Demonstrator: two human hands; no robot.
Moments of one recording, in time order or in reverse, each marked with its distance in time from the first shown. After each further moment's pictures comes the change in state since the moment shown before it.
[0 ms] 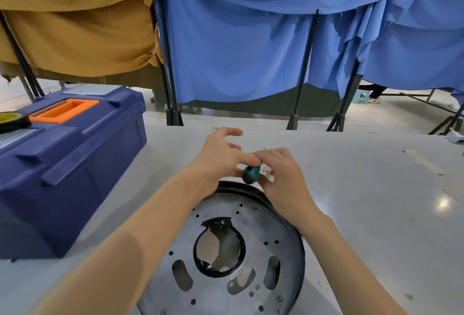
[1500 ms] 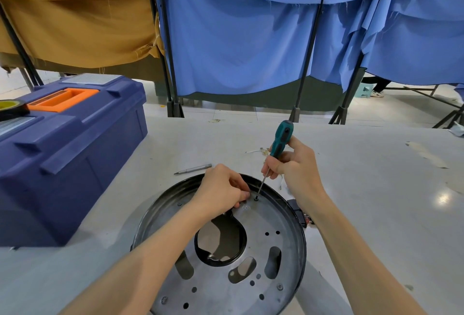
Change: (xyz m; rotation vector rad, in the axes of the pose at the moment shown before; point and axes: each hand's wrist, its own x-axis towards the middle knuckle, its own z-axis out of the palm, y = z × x) left_hand -0.007 -0.074 0.000 0.535 -0.064 0.071; right_hand 0.003 0.007 -0.010 0.651 0.019 0.424
